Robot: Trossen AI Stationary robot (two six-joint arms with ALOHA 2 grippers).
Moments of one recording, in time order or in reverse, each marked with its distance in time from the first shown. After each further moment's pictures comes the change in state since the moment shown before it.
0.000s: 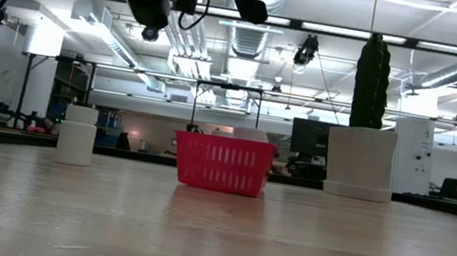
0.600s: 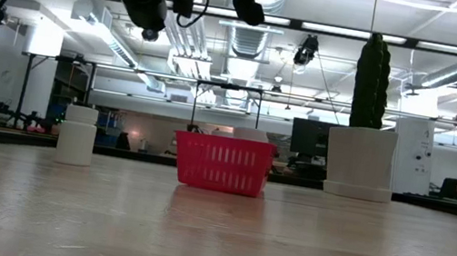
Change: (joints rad) left arm 0.001 -0.002 -0.026 0.016 0.032 0.060; right arm 0.015 0.002 -0.001 -0.009 0.042 -0.015
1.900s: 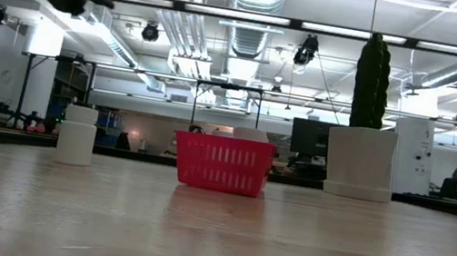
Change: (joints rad) left arm 0.012 -0.426 -0.460 -0.113 0.461 0.522; right arm -0.029 -0.106 0.390 -1.071 -0.113 0.636
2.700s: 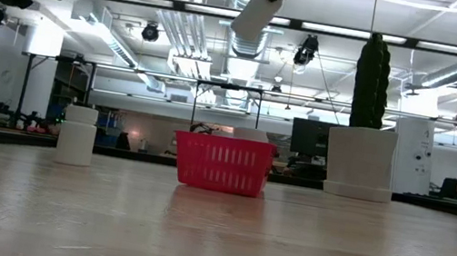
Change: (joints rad) left arm 0.001 -0.356 -0.249 -0.055 0.028 0.020; right arm -0.128 0.643 0.735 -0.790 -0.516 0.064
